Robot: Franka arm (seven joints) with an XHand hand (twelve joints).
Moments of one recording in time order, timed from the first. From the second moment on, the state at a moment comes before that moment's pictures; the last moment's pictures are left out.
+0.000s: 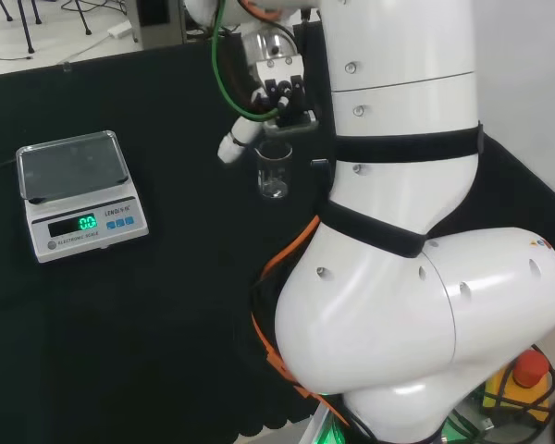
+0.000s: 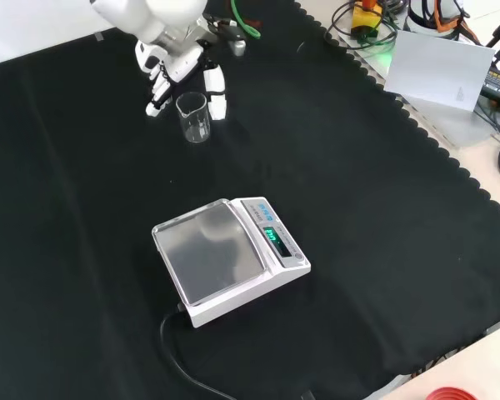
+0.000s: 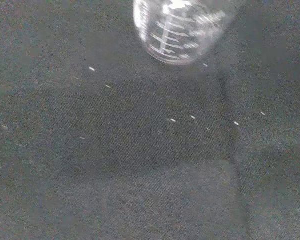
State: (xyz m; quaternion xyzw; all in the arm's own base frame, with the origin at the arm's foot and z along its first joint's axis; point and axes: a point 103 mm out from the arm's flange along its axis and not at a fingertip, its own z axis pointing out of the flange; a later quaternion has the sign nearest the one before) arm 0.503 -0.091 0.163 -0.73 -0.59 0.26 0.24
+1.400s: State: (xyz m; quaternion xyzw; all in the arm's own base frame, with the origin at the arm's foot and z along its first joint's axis) arm 0.480 -0.072 0.114 -0.79 -0.58 0.16 0.15
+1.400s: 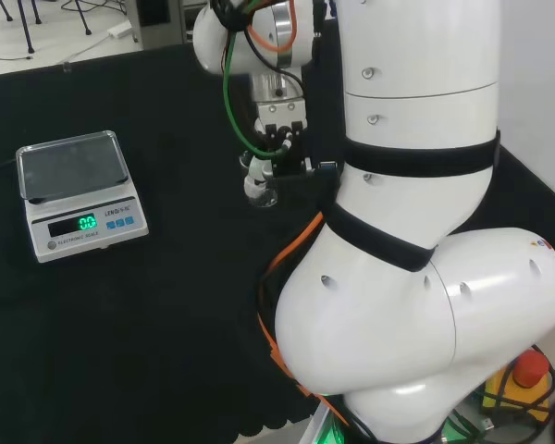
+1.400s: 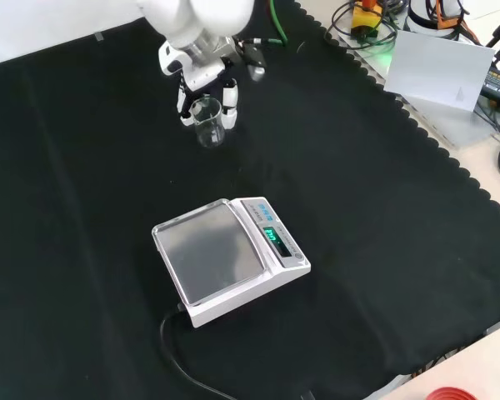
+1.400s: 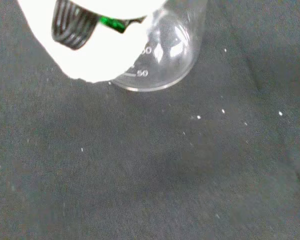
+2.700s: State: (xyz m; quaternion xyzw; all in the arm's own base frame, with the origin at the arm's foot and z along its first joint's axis) arm 0.492 -0.033 0.215 -0.80 -0.60 0.01 0.04
